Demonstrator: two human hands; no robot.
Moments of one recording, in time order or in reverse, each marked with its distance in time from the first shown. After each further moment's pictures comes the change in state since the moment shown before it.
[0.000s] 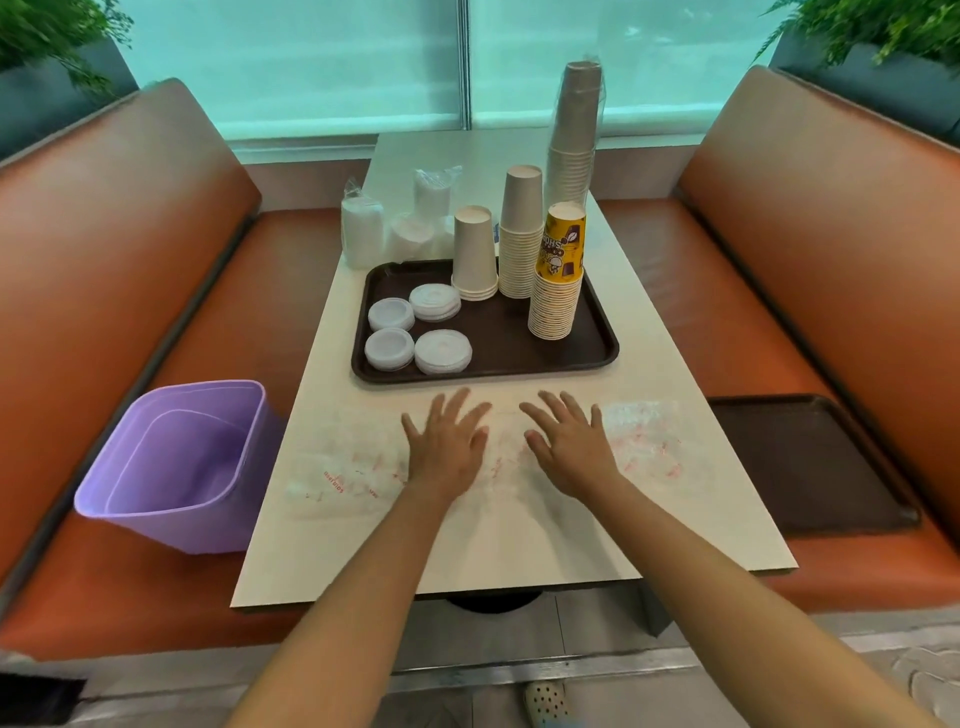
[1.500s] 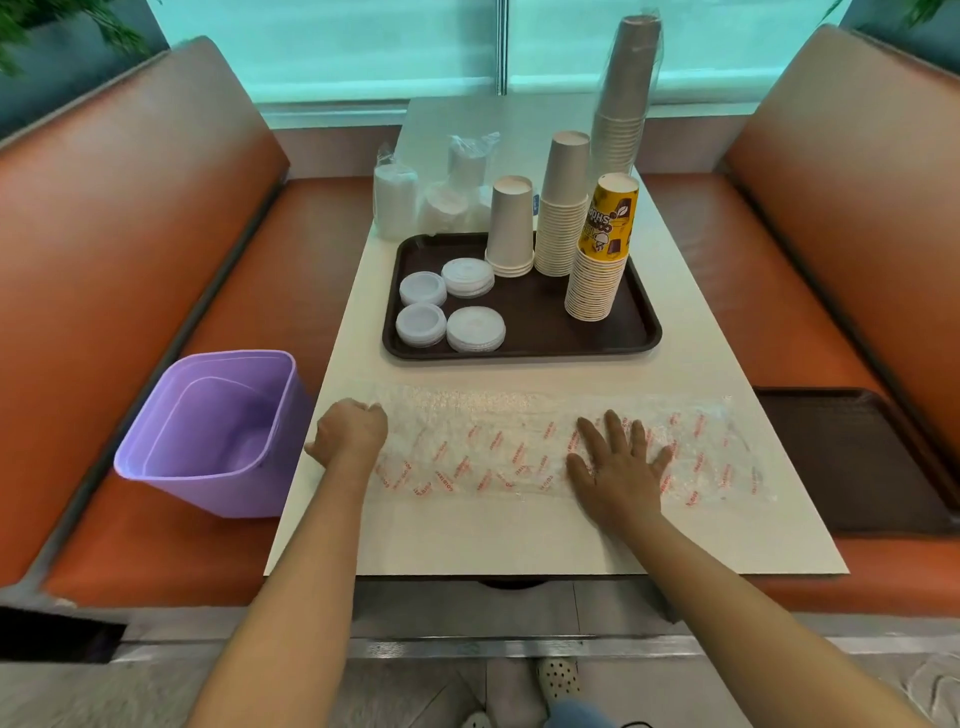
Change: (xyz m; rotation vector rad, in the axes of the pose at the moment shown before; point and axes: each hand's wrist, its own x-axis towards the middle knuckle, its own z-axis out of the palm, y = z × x) left_hand -0.003 -0.103 -0.036 -0.382 0.113 -0.799; right_hand -0.025 0.010 0.050 -0.005 -0.047 0.242
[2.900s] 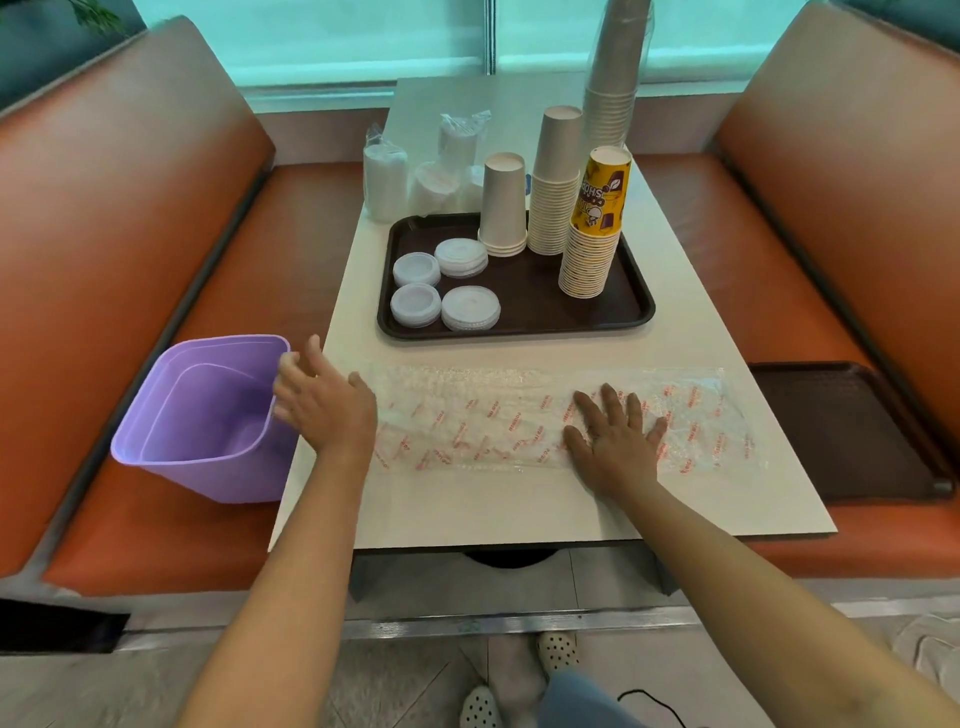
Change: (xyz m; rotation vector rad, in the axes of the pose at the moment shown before) left_hand -0.013 -0.011 -0.010 0.073 0.381 0.270; right_hand 0.000 -0.001 0.002 -0.022 0.014 0.017
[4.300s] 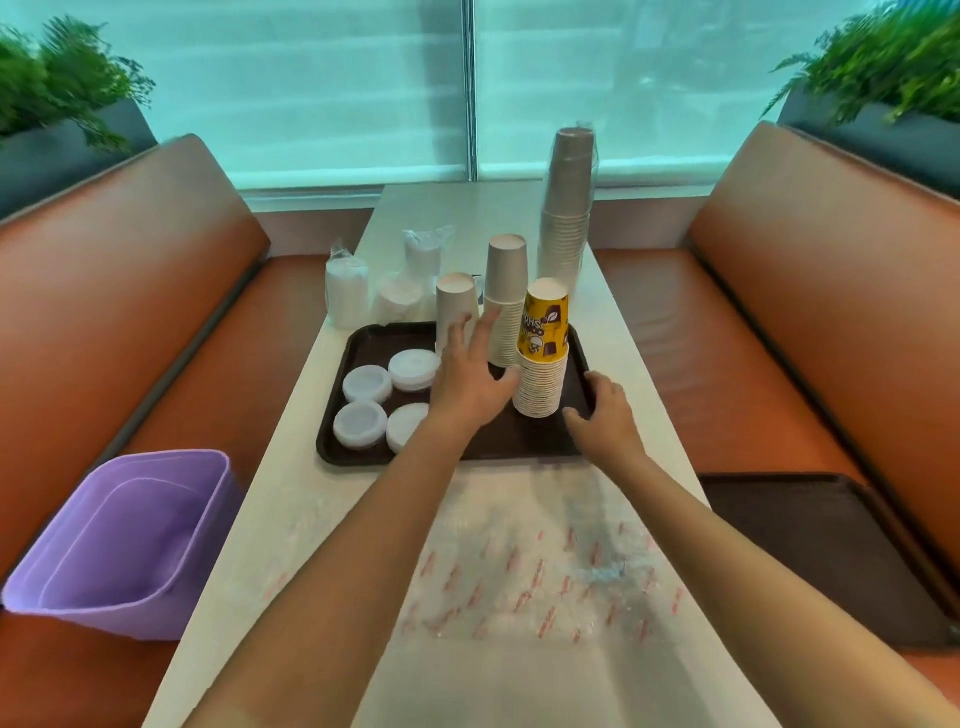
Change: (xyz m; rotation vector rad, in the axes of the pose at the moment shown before) left_hand 0.025 0.242 0.033 -0.381 -0.335 0.540; right_hand 0.136 0.025 -0.129 0.669 0.203 0.010
